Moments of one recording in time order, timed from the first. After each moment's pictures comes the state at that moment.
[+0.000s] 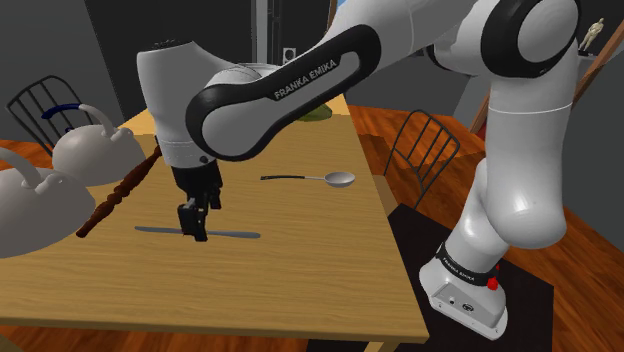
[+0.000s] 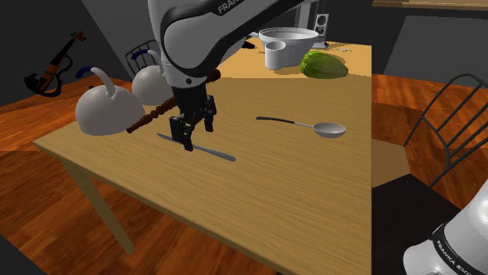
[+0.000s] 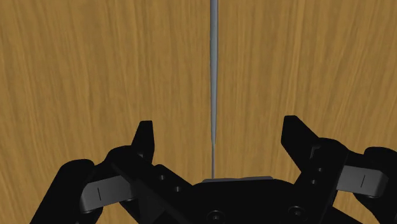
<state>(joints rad) 0.39 0.37 0.43 -1.78 -0.16 2.06 0.14</state>
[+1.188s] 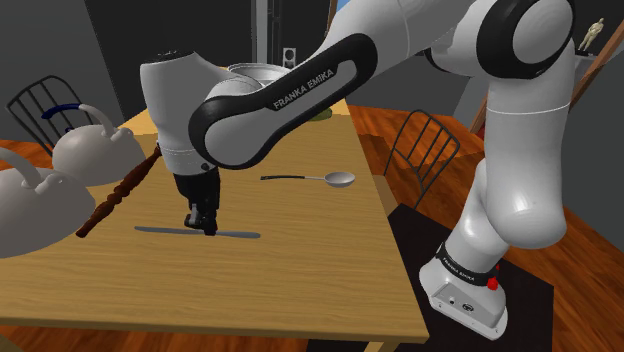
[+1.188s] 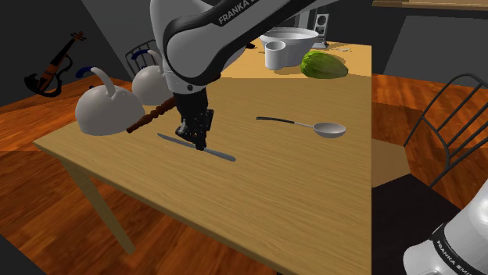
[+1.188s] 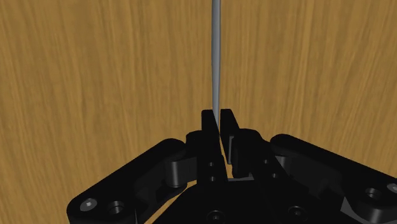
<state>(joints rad) 0.39 0.38 0.42 -1.80 -0.17 2.09 0.14</state>
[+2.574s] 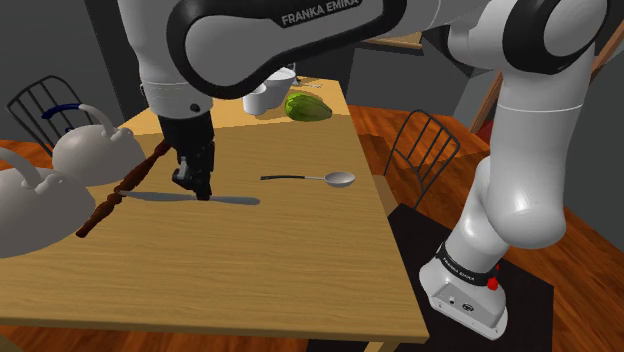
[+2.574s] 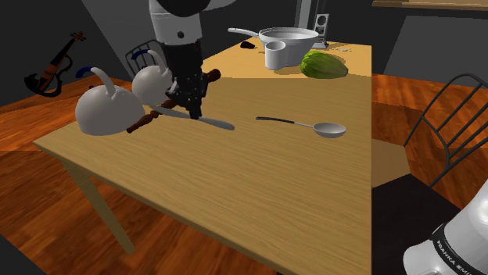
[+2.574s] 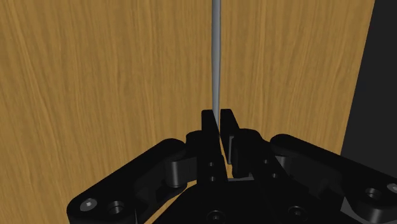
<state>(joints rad) 0.38 0.30 0.44 -1.65 -0.12 1.87 0.11</state>
